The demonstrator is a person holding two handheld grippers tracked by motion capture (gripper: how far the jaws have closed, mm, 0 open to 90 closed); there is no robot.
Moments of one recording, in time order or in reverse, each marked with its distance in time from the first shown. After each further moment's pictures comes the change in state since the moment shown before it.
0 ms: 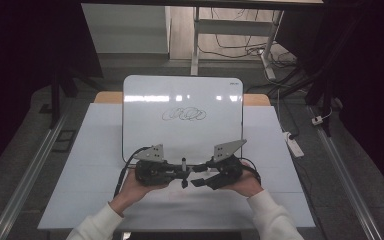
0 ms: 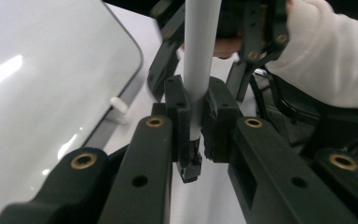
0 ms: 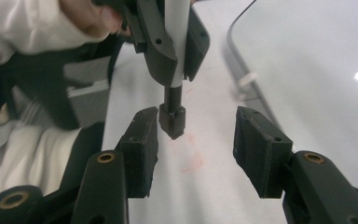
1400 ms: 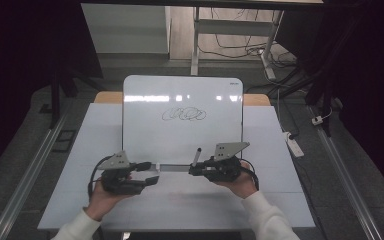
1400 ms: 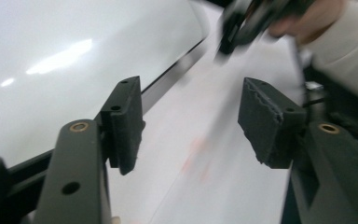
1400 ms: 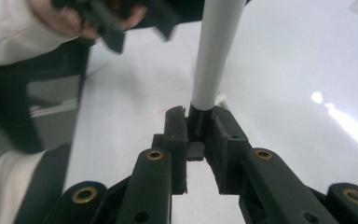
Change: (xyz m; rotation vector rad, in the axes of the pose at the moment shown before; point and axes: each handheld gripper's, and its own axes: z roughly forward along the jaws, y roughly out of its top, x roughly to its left) left arm -0.007 -0.064 -0.077 -0.005 0.326 -0.162; right arm 0.000 -0.001 0.000 -0.117 -0.157 -0.028
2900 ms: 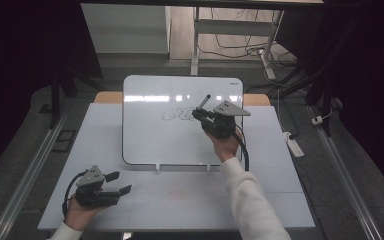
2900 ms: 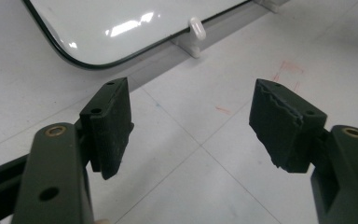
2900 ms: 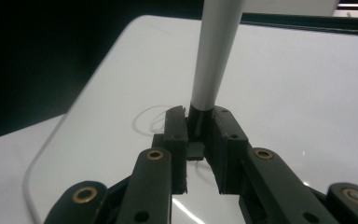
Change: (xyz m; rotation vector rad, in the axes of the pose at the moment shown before) left arm 0.023 -0.062 -0.024 0.060 0.194 -0.074; right arm -0.079 0.056 0.020 -0.261 -0.544 0.157
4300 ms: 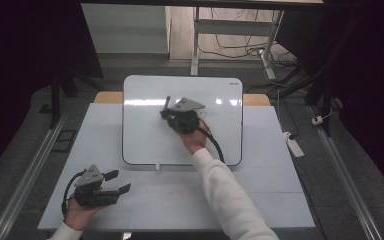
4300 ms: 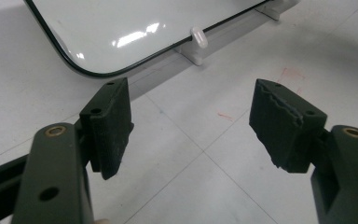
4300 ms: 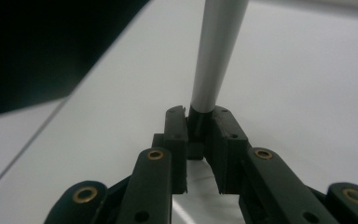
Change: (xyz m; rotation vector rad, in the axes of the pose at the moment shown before) left arm 0.000 0.002 -0.003 -0.028 0.015 0.005; right arm 0.052 -0.006 0.091 0.119 0.129 -0.184
